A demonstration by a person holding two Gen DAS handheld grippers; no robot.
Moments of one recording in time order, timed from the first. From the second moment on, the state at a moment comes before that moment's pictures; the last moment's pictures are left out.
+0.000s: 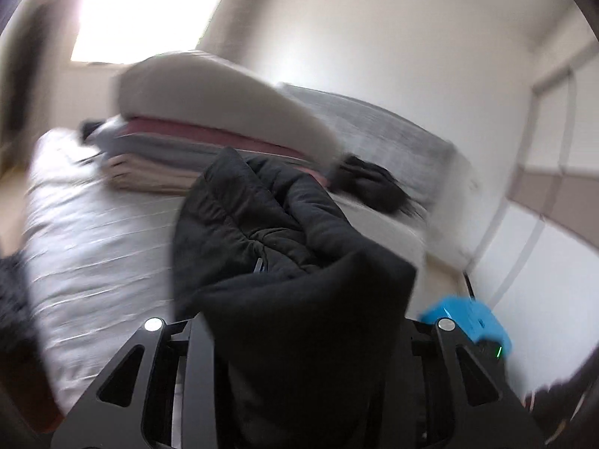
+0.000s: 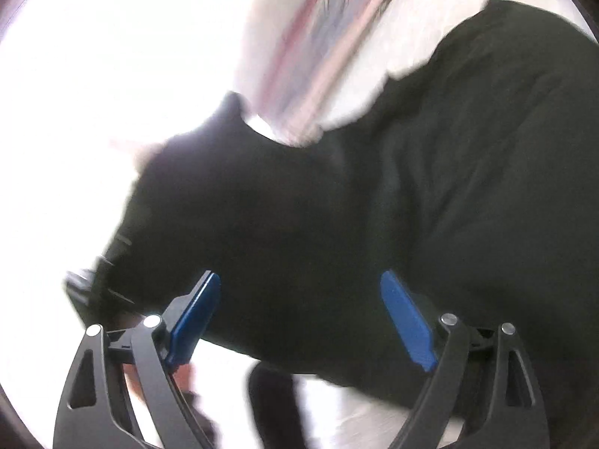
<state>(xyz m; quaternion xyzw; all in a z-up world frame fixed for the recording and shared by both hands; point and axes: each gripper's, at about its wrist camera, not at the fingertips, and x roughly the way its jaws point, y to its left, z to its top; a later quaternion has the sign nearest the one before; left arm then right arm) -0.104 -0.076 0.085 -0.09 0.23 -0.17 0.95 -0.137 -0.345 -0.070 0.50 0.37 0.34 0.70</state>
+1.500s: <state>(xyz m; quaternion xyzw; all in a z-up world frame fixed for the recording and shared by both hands) -0.099 -0.117 -0.026 -0.04 0.43 -0.28 0.85 -0.128 -0.468 -0.053 0.36 0.37 0.32 0.79</state>
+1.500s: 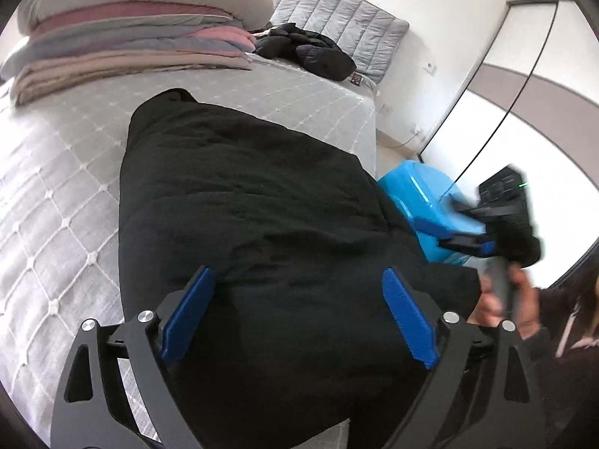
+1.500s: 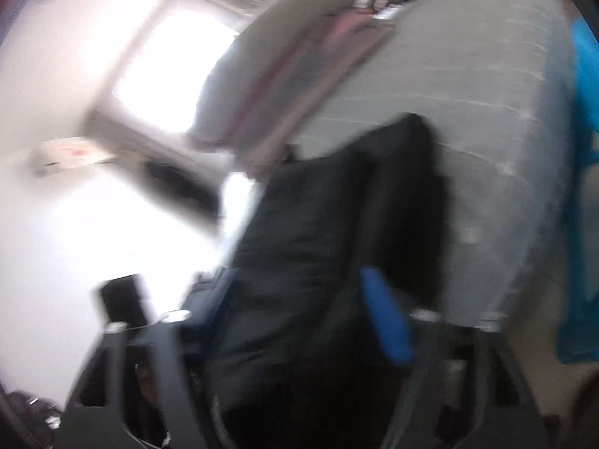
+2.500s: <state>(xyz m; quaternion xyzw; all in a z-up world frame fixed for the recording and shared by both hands) -0.073 -0.097 -0.001 -0.15 0.42 -0.29 0.85 -0.198 -0.425 -0.085 0.24 0.41 0.32 0.82</state>
